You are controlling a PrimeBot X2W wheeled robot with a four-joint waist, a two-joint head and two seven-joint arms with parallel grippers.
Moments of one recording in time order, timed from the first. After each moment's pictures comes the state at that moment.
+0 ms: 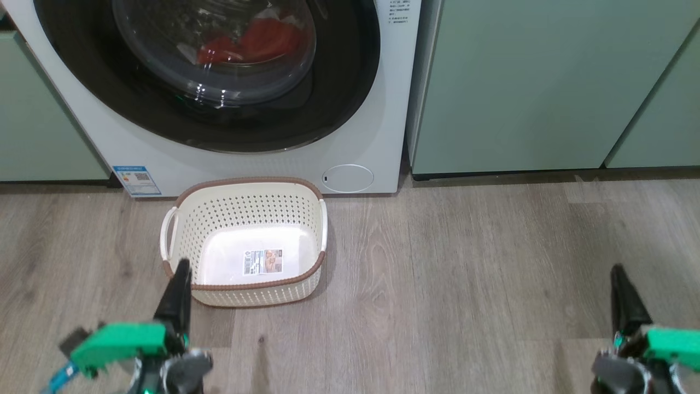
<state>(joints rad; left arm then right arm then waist) -0.05 0.04 0.08 0.29 -1.60 -0.12 0.11 -0.06 -0.05 -0.13 0.30 1.60 0.13 0.11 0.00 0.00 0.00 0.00</state>
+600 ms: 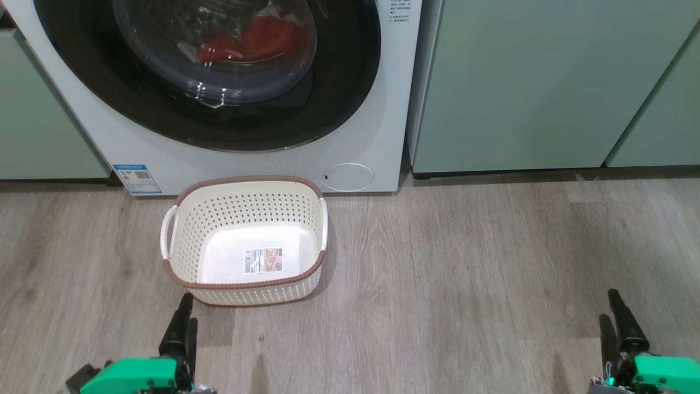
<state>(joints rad) 0.03 0.03 0.07 0.37 -1.56 -0.12 0.07 0.00 -0.05 -0.11 0.38 1.57 0.13 0.08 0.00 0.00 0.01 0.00</state>
